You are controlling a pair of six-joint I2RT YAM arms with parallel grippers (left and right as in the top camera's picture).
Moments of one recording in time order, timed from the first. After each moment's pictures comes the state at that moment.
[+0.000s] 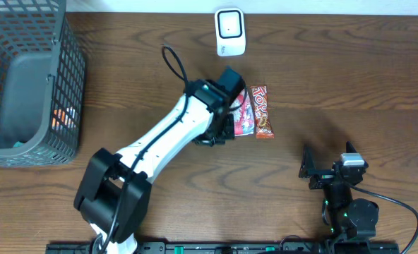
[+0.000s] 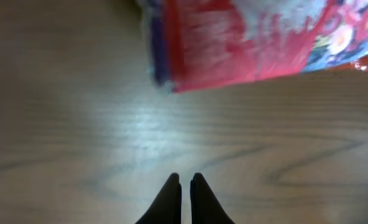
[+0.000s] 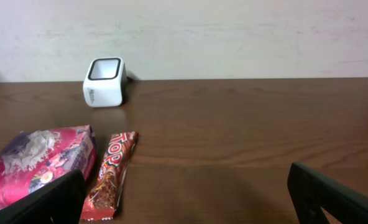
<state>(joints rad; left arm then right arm) -0.66 1.87 1.48 -1.09 0.11 -0.67 0.03 0.02 0.01 -0.07 -0.04 0.04</state>
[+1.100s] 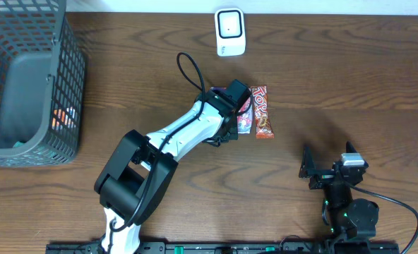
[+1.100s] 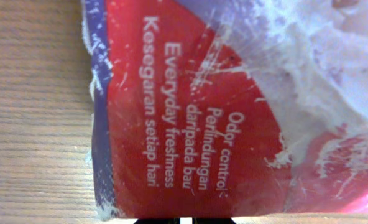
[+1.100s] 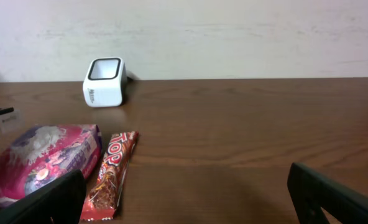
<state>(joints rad) -0.67 2.01 1.40 -0.81 -0.03 -0.69 0.03 0.02 0.01 -0.07 -0.04 0.04</state>
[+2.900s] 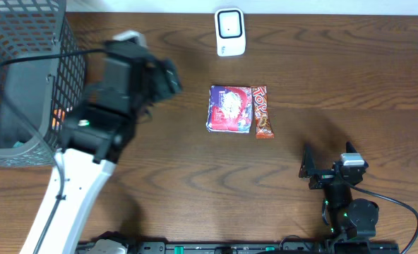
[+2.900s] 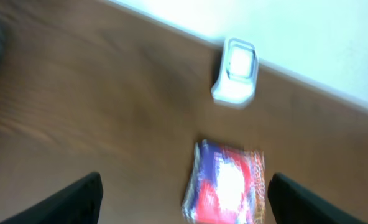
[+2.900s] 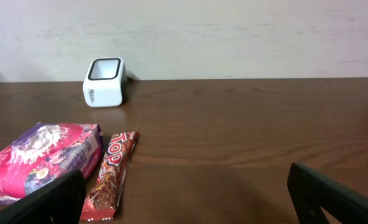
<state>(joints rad) -0.30 1.28 1.40 -0.76 -0.11 -0.59 0.03 0.02 0.01 -0.07 -0.04 0.04</state>
